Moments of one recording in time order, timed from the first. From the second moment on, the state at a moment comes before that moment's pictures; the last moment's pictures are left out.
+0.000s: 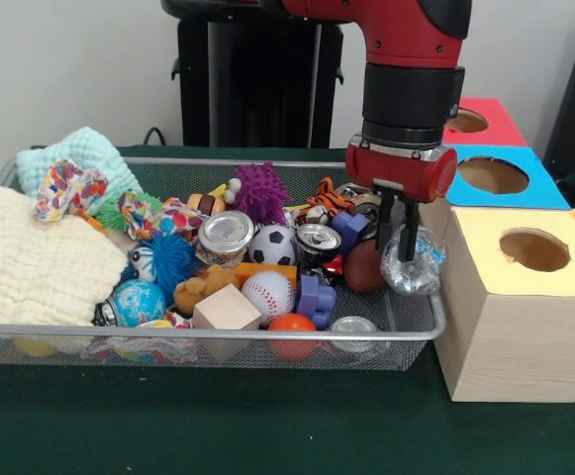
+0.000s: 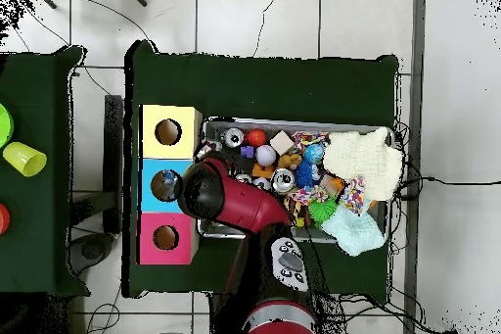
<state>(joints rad) -0.06 -0.57 -0.04 1.81 0.31 0.05 2.10</state>
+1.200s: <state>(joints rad) 0.13 -0.73 -0.22 1.81 0.32 0.36 2.10</state>
